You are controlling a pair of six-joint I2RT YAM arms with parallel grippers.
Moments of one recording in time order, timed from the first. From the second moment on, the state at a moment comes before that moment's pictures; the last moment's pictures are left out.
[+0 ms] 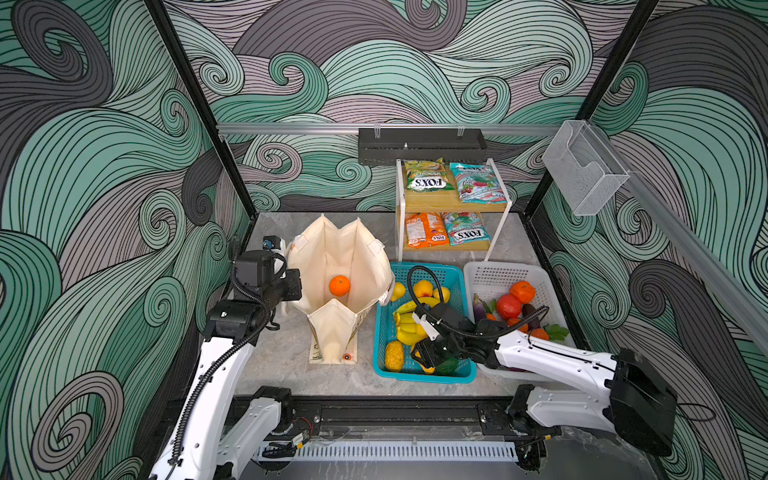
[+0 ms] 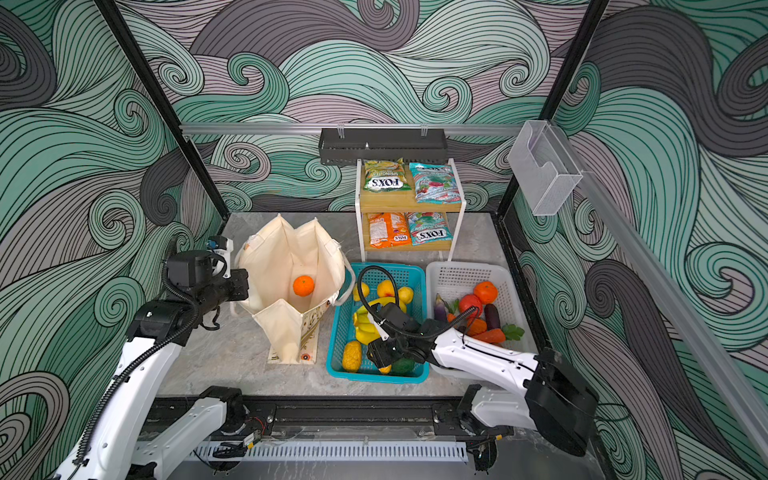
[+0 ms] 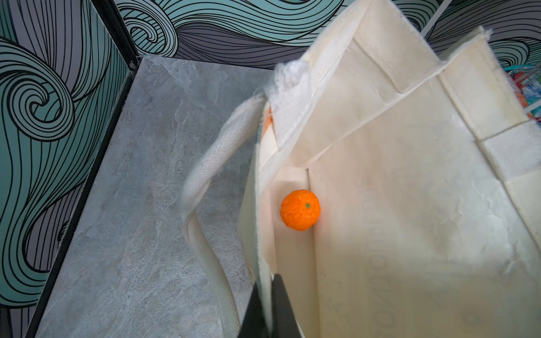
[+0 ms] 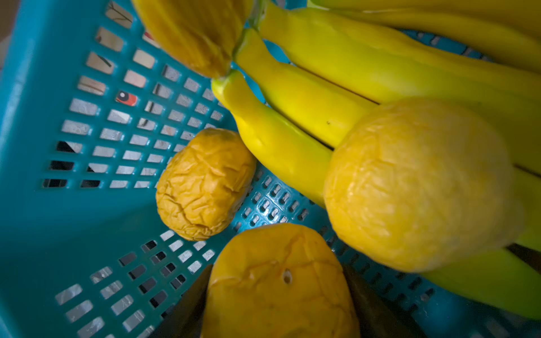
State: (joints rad) left arm -0.09 0.87 1.04 -0.82 -0.02 -0.15; right arm 0.93 1.21 0.66 -0.51 -0.13 0.40
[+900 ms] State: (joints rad) left arm -0.09 0.87 1.04 -0.82 -0.01 -0.15; right arm 0.90 1.05 0.96 -0.63 0.00 0.34
